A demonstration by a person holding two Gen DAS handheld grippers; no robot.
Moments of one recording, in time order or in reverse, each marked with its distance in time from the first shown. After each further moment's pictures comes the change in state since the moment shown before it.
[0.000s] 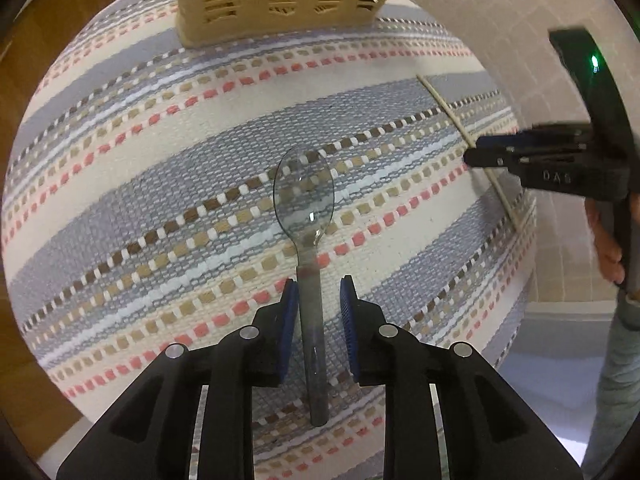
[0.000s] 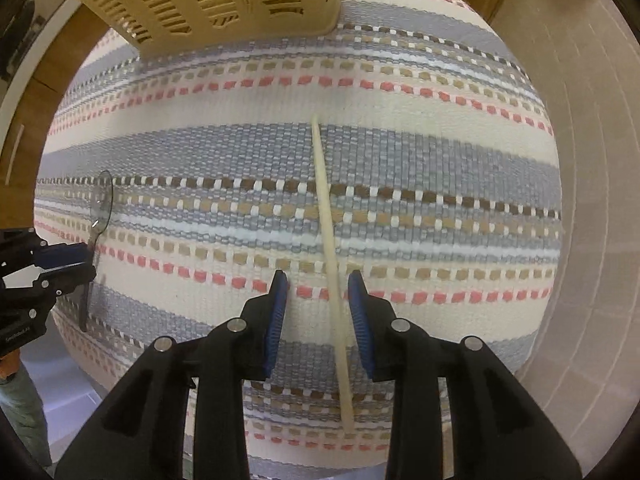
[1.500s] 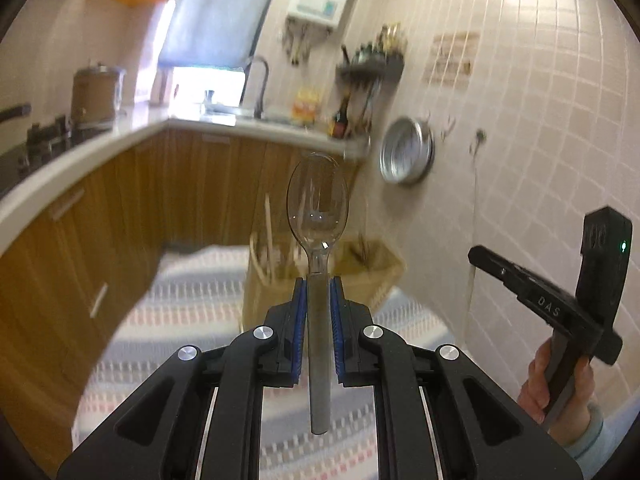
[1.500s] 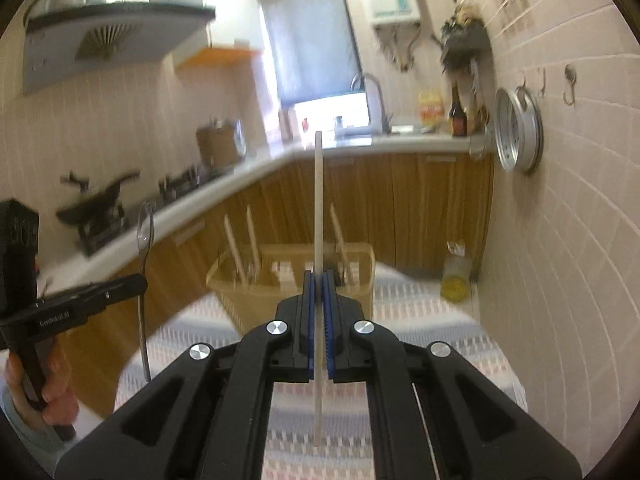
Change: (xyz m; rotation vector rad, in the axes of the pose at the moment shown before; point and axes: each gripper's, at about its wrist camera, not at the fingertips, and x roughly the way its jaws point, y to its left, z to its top) left arm -0.183 0.011 0.023 -0.048 -0.937 0.022; right arm -0.186 0.011 -0.018 0.049 -1.094 0.142
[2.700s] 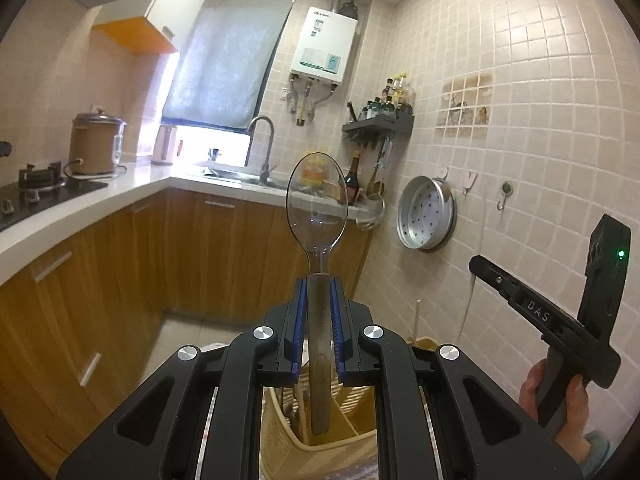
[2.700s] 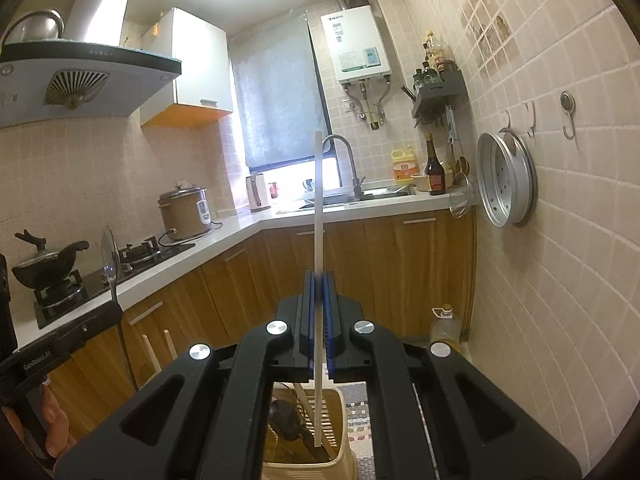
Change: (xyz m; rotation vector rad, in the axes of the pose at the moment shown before) left arm 0.089 0.007 0.038 0.038 -0.222 0.038; right arm 0.092 -0.023 0.032 0.019 -0.204 -0.122
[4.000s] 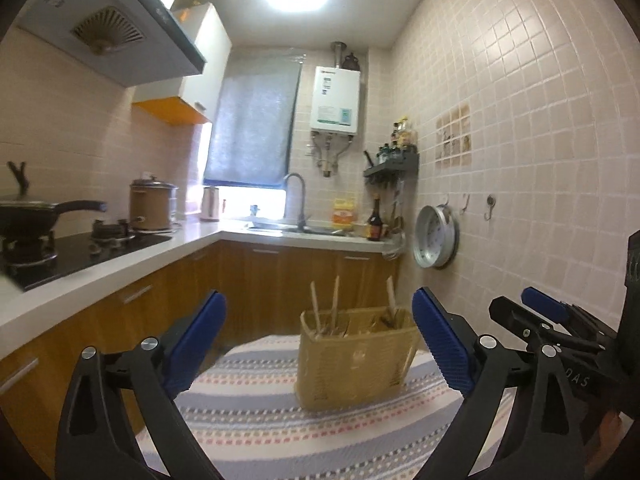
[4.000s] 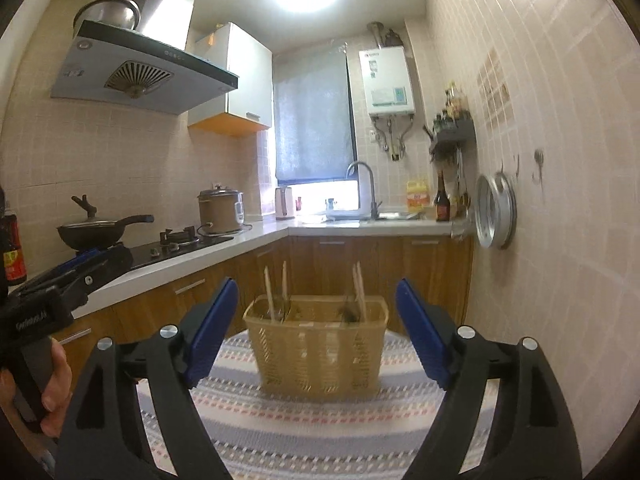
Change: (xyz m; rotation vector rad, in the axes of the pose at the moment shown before) left arm -0.197 -0.054 -0.057 0.110 -0.180 0.173; right arm -0.197 0.067 -0.064 -0.112 -0.065 0.023
